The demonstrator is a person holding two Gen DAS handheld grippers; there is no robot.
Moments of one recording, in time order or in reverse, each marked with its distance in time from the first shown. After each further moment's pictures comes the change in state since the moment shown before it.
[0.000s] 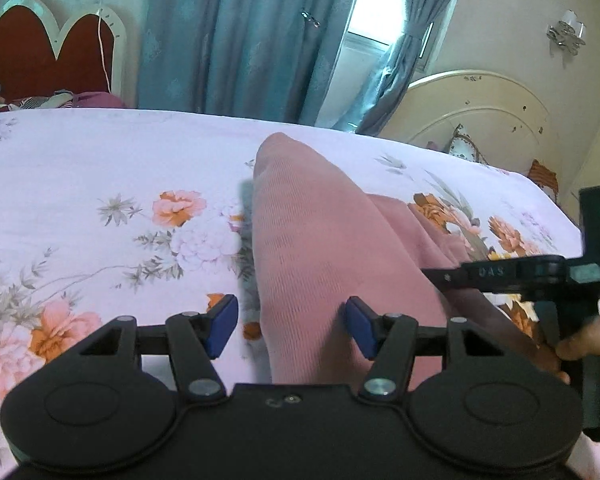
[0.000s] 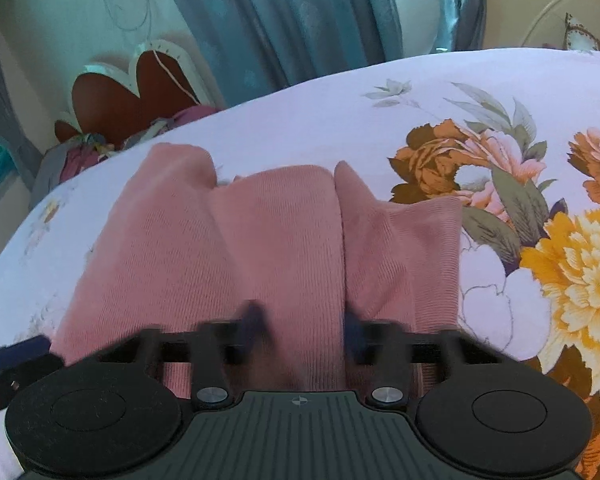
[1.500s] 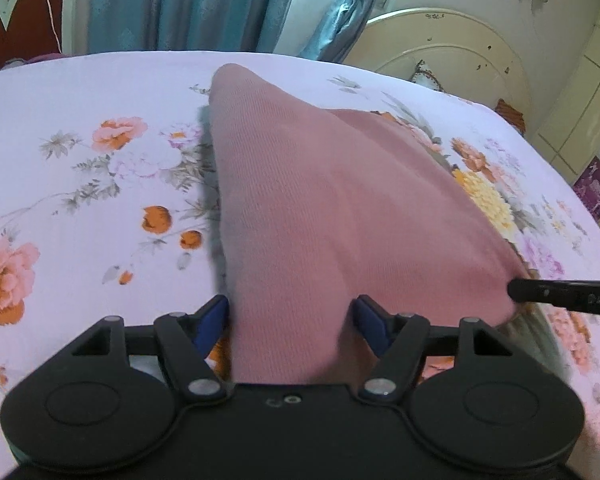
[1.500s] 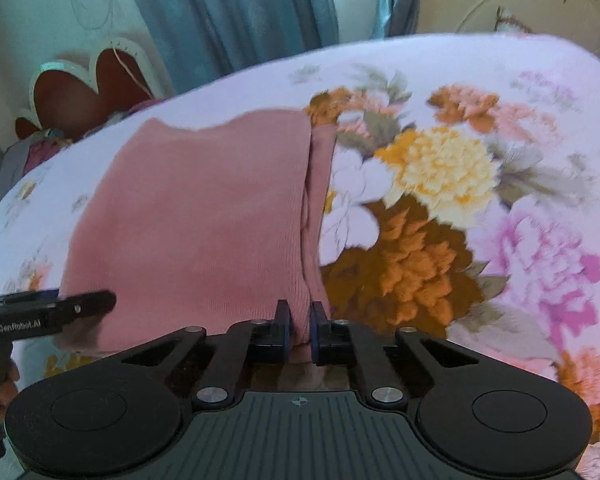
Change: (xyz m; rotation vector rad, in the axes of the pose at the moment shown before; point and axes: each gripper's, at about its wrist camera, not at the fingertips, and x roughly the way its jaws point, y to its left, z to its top) left arm 0.007 -0.015 -0.039 0.068 0.187 -0.120; right arm -0.109 -0.015 -0.091 0.059 0.019 -0.173
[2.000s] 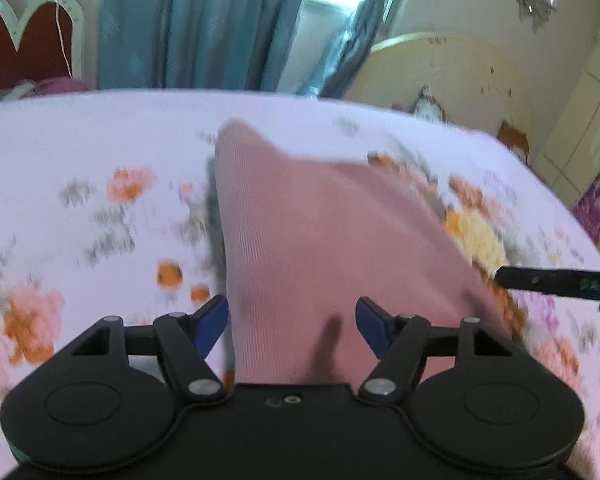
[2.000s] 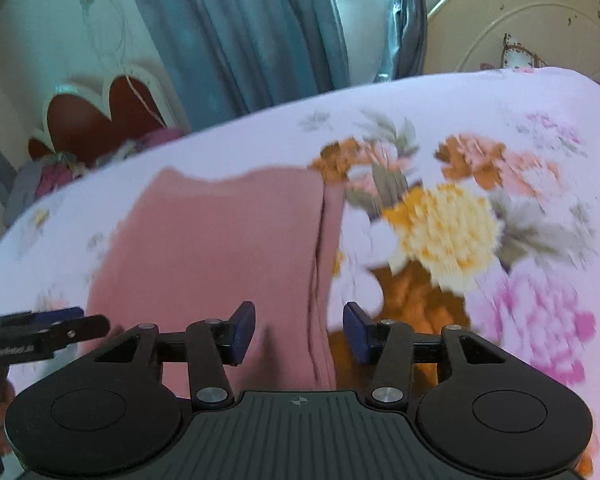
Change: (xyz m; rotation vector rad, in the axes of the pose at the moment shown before) left arm -0.028 -0.007 0.032 -0.009 -0.092 0.039; right arm -0.011 0.007 0.050 -0.004 -0.119 0.048
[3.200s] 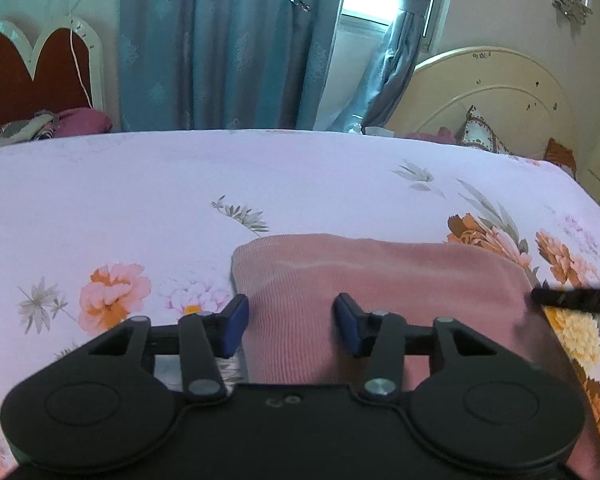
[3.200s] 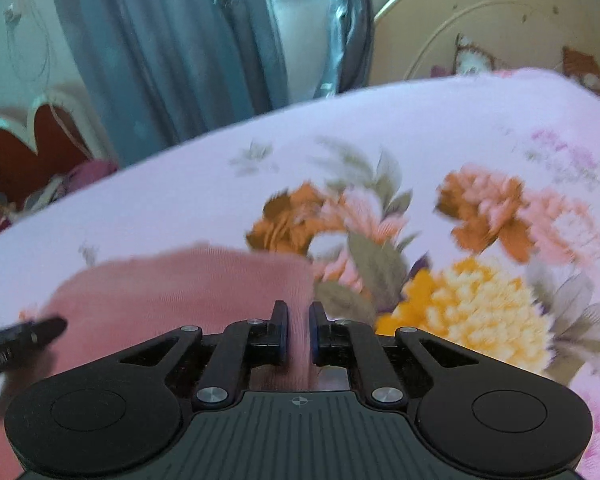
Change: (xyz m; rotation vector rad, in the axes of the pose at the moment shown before) left arm 0.110 0.015 0.072 0.032 -0.060 0.136; right arm 0.098 -0.019 0.069 0.081 -0.073 -0.174
